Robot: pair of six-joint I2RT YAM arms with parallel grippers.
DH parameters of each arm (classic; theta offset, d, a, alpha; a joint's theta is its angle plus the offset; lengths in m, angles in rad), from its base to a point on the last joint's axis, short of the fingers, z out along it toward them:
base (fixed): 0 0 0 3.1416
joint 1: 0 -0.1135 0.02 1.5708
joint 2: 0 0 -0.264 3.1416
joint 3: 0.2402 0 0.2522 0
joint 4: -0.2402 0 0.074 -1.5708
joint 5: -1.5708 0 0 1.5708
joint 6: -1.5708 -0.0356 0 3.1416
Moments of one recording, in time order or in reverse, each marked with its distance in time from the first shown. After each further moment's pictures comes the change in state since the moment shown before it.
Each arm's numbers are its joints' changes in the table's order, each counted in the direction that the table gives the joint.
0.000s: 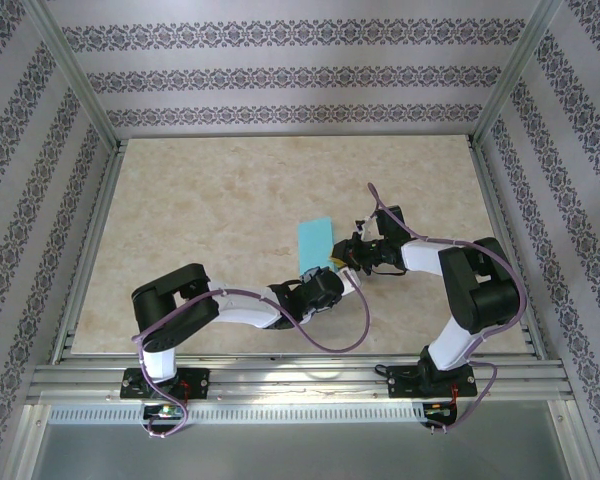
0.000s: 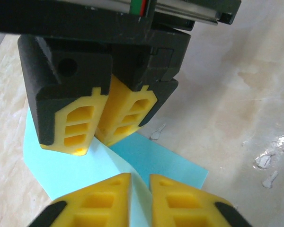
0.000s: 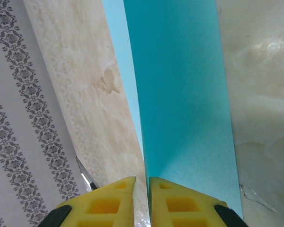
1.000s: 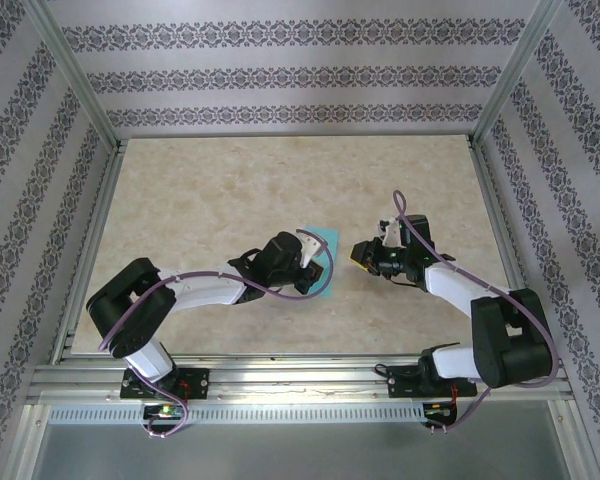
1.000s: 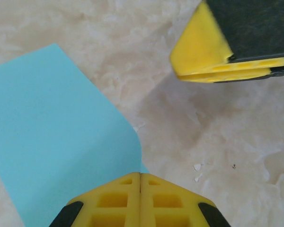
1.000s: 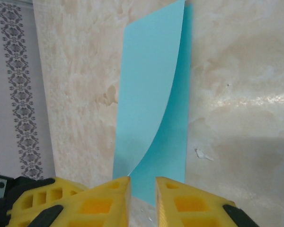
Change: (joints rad) left arm -0.275 -0.208 -0.104 -0.046 -0.631 0.524; right arm 0.073 -0.339 -0.171 -0.049 -0.149 0.092
